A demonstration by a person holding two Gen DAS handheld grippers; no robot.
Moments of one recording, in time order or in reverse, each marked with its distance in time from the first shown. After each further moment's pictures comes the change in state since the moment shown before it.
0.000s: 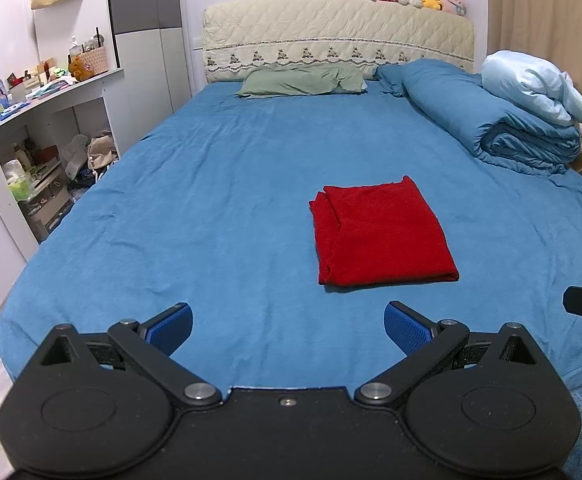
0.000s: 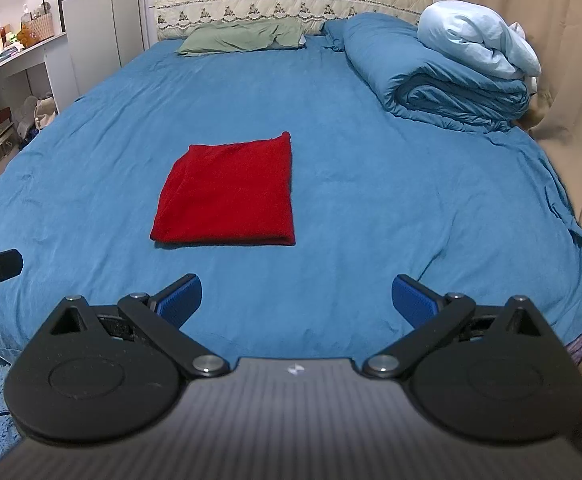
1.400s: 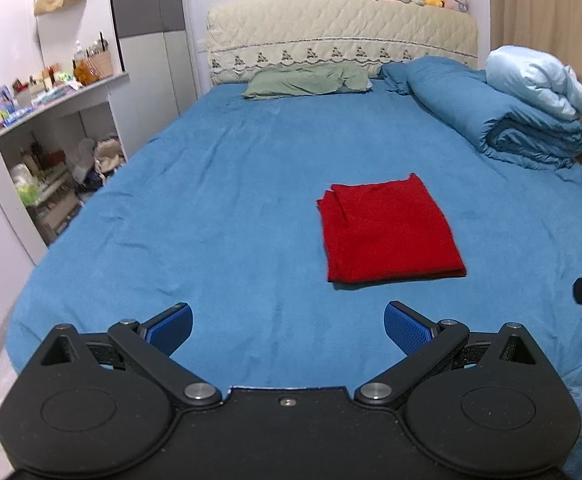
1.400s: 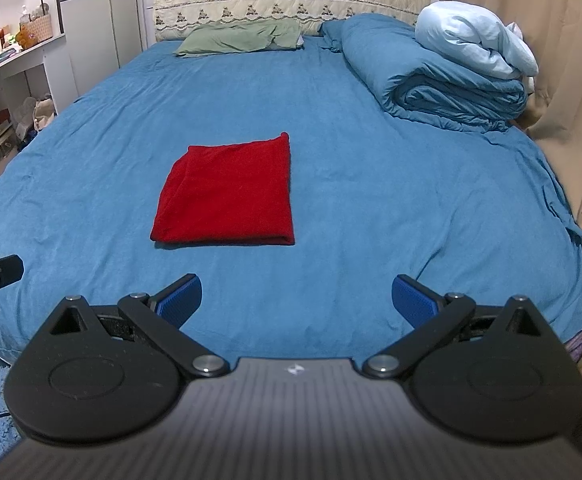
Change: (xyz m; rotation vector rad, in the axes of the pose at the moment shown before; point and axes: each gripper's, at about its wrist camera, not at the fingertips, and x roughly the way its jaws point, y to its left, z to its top) left arm -0.003 0.001 -0.003 0.027 -0.010 0.037; right arm -0.003 0.005 -0.005 0.008 -0.003 -0.010
